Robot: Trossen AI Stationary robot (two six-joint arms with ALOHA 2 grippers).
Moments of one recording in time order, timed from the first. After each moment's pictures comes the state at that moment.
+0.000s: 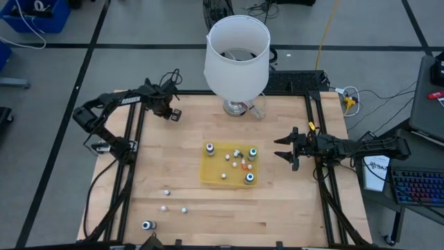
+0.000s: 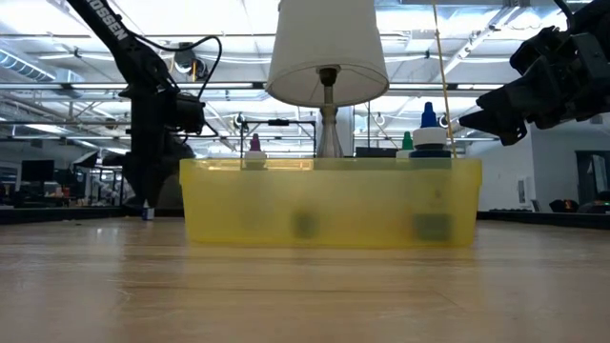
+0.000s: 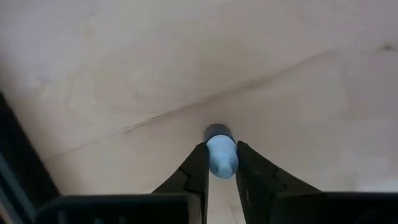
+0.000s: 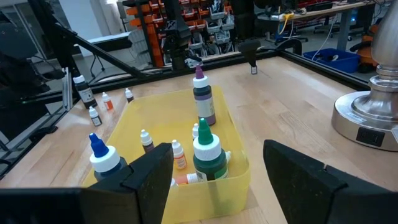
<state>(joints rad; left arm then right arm) 0.88 1.55 0.87 -0.75 -0.04 -0.32 0.03 0.22 0.02 0.07 0.13 0.20</state>
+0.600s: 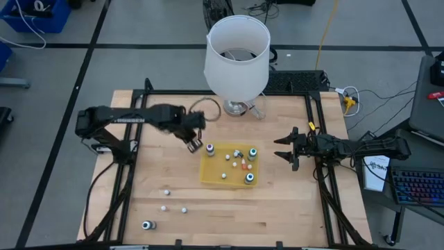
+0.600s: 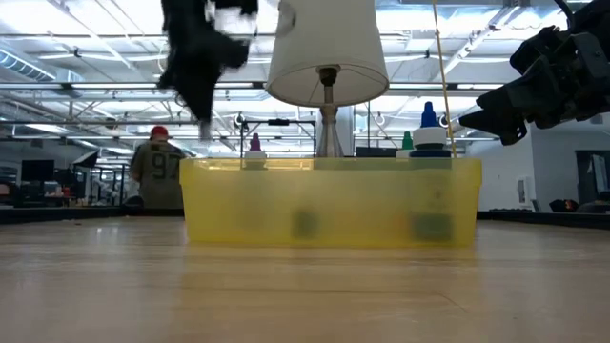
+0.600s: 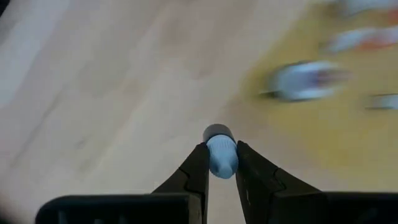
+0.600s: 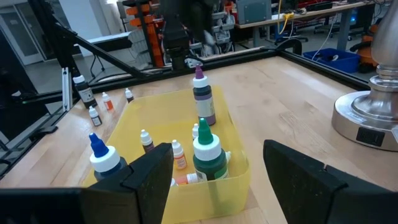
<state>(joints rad) 0.14 1.53 1.32 -1.13 -0.13 -0.50 0.03 0.22 0.02 0.07 0.13 0.20</state>
